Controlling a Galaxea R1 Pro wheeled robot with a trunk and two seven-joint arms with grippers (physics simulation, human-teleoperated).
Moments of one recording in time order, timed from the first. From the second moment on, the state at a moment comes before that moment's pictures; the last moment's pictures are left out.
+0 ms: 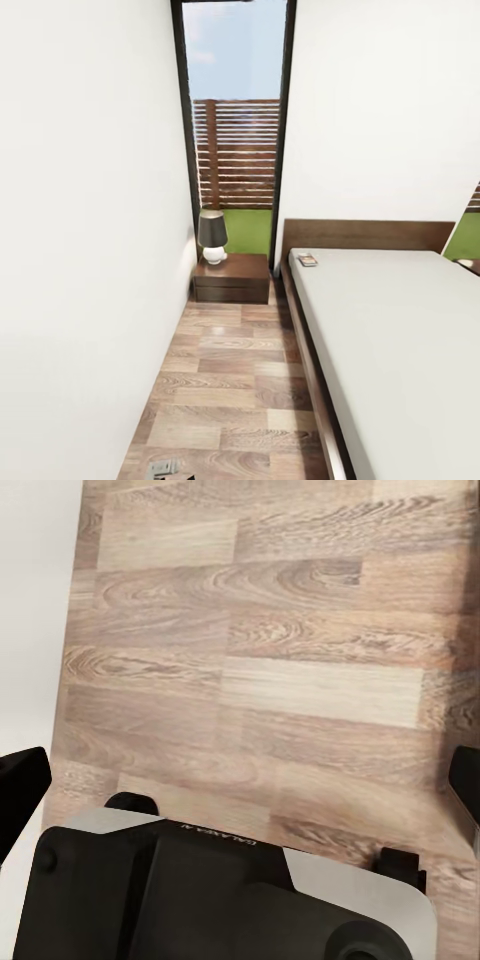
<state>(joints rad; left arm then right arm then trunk) -0.42 0.02 0.25 -0.02 -0.03 -0.24 -0.49 -0.41 -0.21 0.01 0.05 -0.14 -0.14 0.68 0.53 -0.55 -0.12</state>
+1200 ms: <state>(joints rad) -0.42 0.02 0.25 -0.02 -0.03 -0.24 -0.49 -0.41 -0.21 0.01 0.05 -0.14 -0.14 0.68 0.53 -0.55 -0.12</state>
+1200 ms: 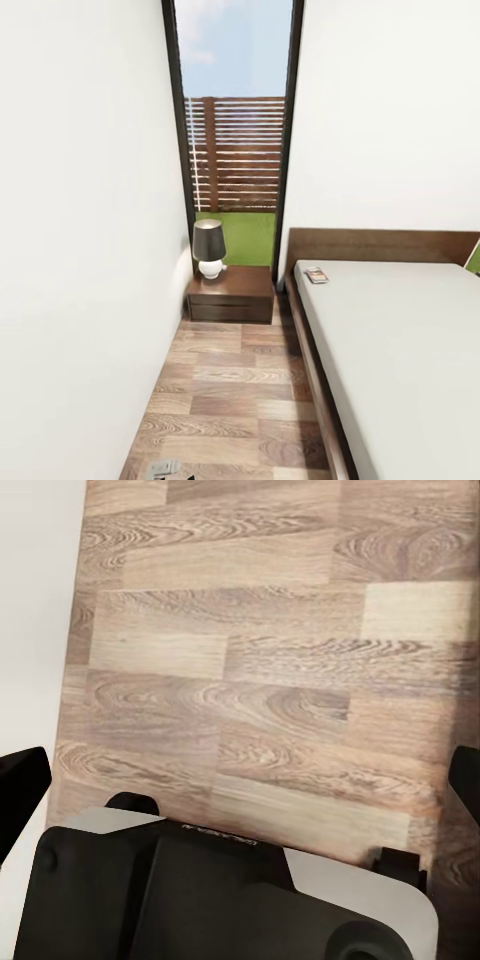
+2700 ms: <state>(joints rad) -0.42 0.02 0.25 -0.02 -0.03 -0.24 -0.49 -0.41 -0.21 0.01 0.05 -0.14 -0.14 0.68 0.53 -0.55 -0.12</state>
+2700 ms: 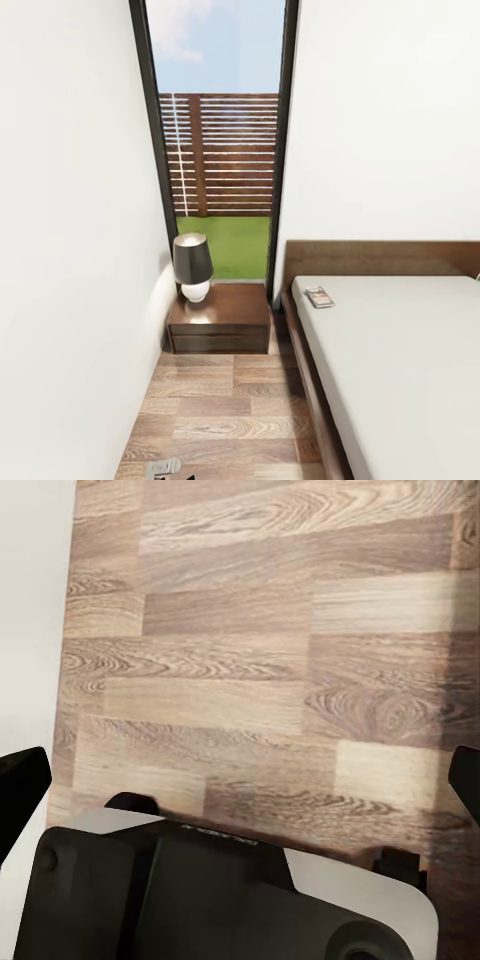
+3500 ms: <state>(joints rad) -0.42 0.02 0.25 -0.02 -0.03 -0.24 -0.49 -0.41 -0.21 0.01 0.05 -0.14 -0.14 0.68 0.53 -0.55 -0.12</state>
